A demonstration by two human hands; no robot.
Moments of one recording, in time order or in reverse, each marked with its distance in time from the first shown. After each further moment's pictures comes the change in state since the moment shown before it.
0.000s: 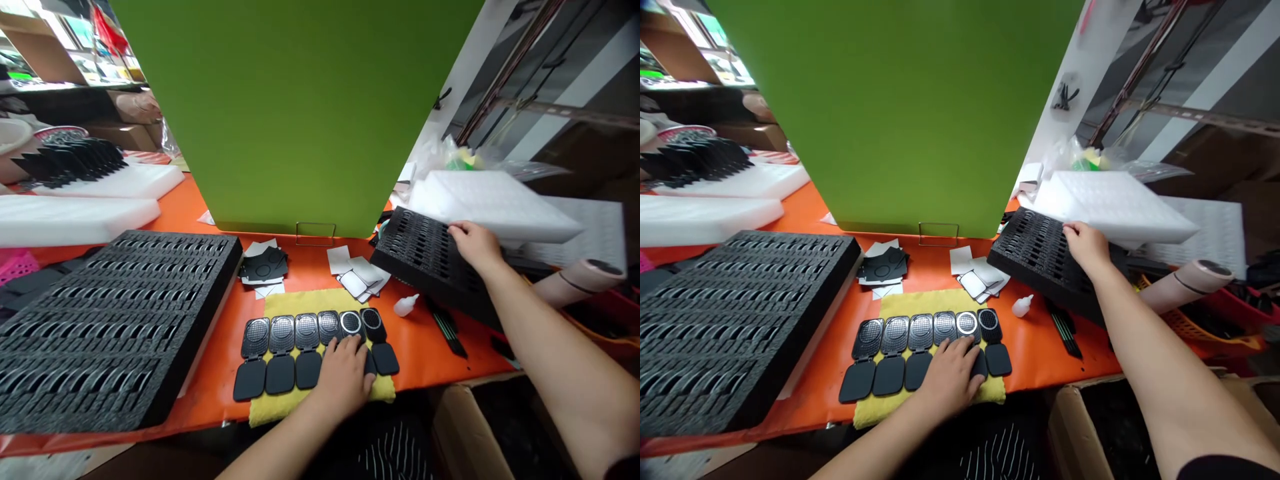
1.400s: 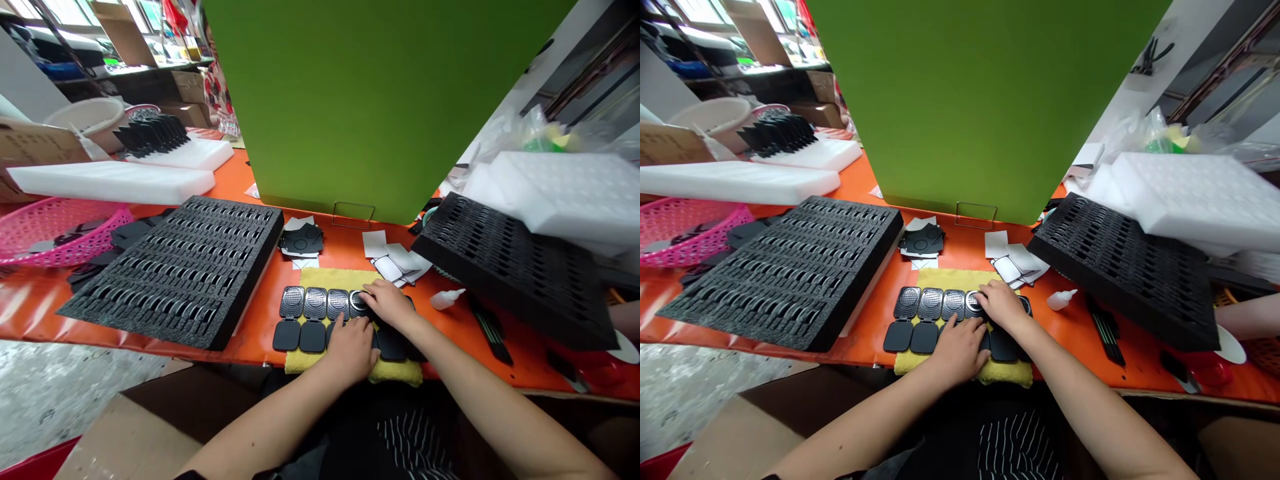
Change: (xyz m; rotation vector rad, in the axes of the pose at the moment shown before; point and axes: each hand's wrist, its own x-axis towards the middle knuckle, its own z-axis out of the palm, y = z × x) left_hand -0.024 -0.023 -0.011 0.115 -0.038 -0.126; right_hand -0.178 -0.171 0.102 0.203 -0.408 -0.688
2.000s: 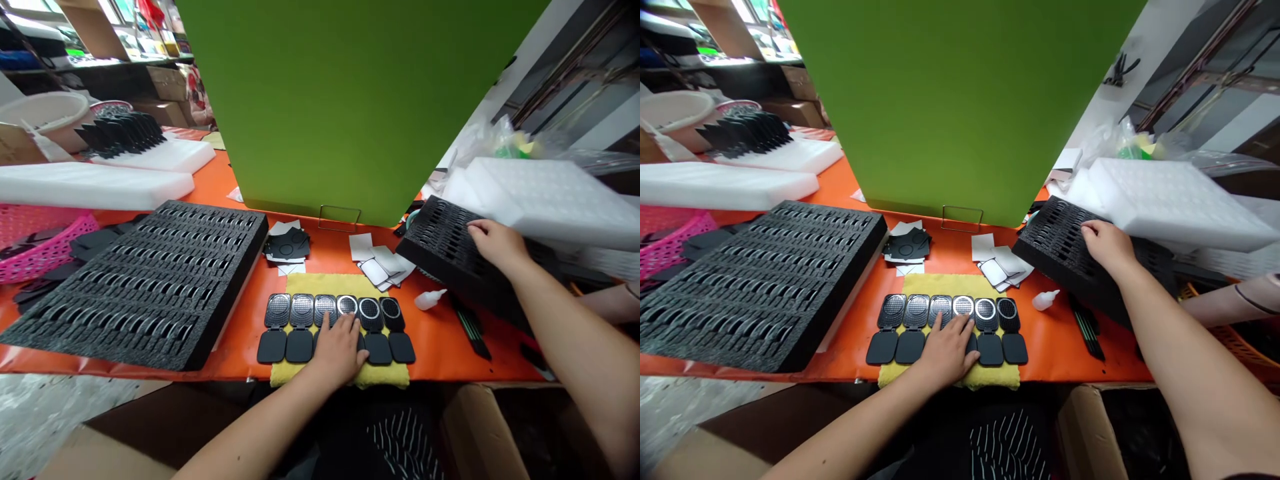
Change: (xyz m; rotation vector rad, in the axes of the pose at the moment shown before) left_hand 0.009 -0.006 0.004 0.046 -0.033 -0.010; right_hand 0.001 0.194 -0.161 -0.171 0.329 0.630
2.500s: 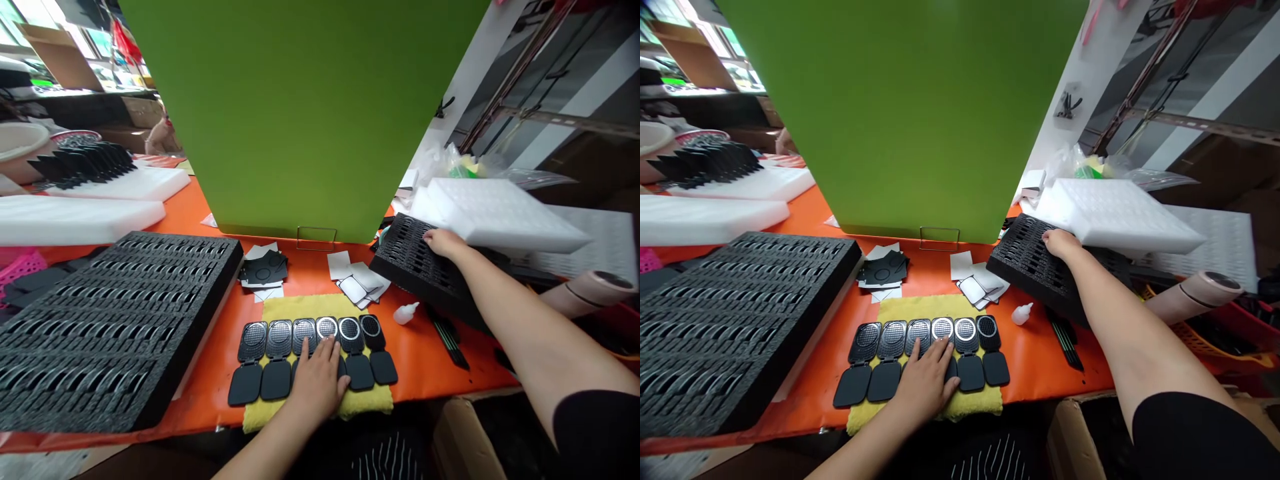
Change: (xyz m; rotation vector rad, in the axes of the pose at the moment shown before) left_hand 0.002 0.000 0.012 -0.022 0.032 0.003; right_hand 0.060 0.007 0.024 -0.058 -0.178 -0.004
